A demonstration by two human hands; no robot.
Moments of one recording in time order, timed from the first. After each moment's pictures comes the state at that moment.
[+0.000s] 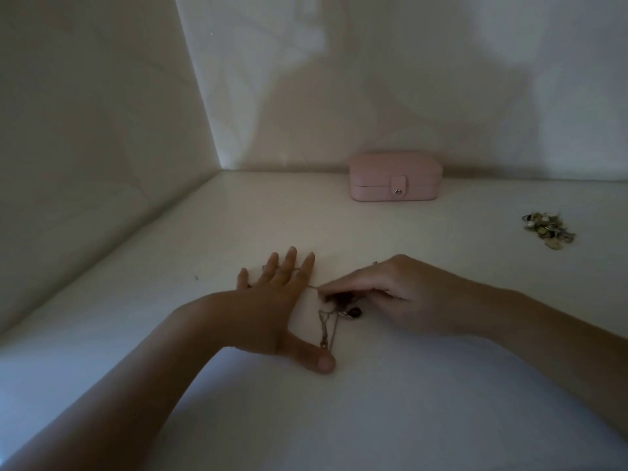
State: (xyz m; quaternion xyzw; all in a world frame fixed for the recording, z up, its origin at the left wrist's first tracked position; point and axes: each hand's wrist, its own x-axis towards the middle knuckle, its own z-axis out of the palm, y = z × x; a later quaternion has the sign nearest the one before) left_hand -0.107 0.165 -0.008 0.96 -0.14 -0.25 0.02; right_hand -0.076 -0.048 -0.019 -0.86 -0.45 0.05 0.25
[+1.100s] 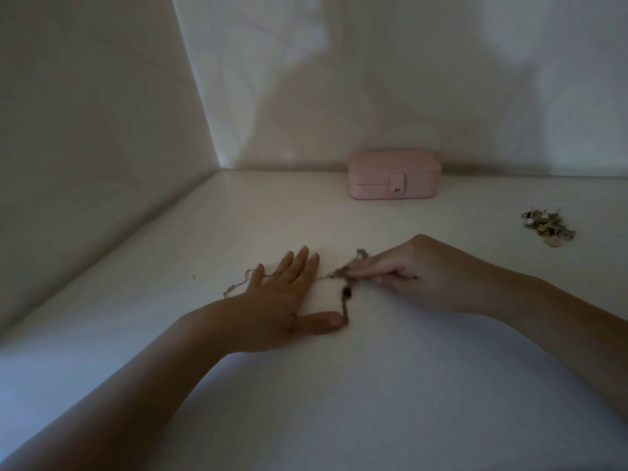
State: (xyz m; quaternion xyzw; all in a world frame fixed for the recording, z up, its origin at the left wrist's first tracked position) left_hand -0.105 0.155 -0.018 0.97 -0.15 -0.20 0.03; right_hand -0.059 -0.069 -0.018 -0.88 -0.40 0.02 0.25
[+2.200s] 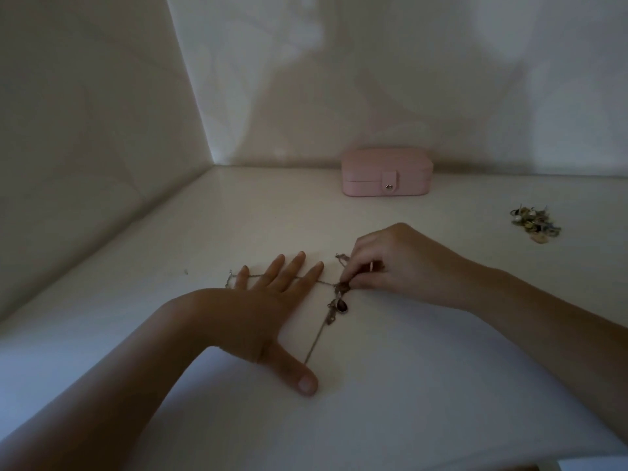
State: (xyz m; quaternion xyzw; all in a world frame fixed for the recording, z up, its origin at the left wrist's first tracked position) left_hand -0.109 0.166 -0.008 0.94 -0.20 -0.28 -0.03; right_hand -0.056 -0.057 -0.015 -0.88 -0.41 -0.03 0.24
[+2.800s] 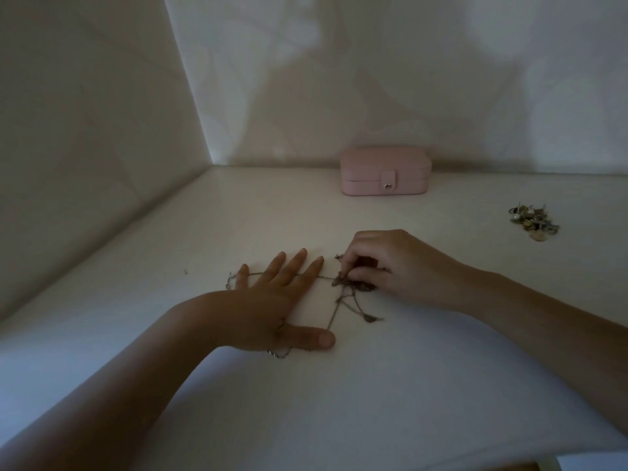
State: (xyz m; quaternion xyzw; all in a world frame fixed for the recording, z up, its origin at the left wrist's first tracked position) left_hand -0.109 0.157 -0.012 0.95 -0.17 -0.25 -0.01; right_hand -0.057 -0.056 -0.024 -0.88 -0.40 -0.04 0.26
